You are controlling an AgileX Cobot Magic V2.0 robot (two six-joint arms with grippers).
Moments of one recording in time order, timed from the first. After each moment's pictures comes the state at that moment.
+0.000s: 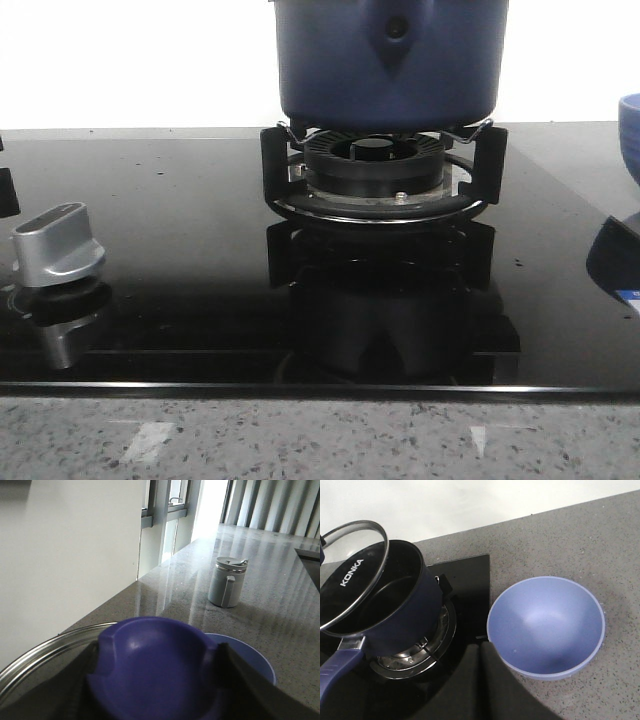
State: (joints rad) left arm -0.45 1.72 -1.42 1.38 -0.81 -1.34; right arm -0.03 0.67 -1.11 0.14 0.99 0.16
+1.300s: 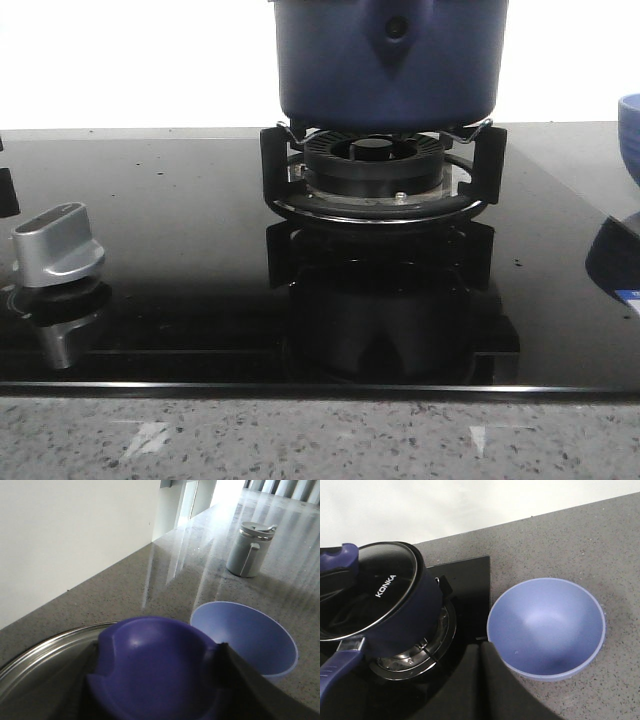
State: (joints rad) left arm -0.48 1.78 -1.46 1.53 -0.70 -1.52; right arm -0.03 0.67 -1.10 0.14 0.98 0.16
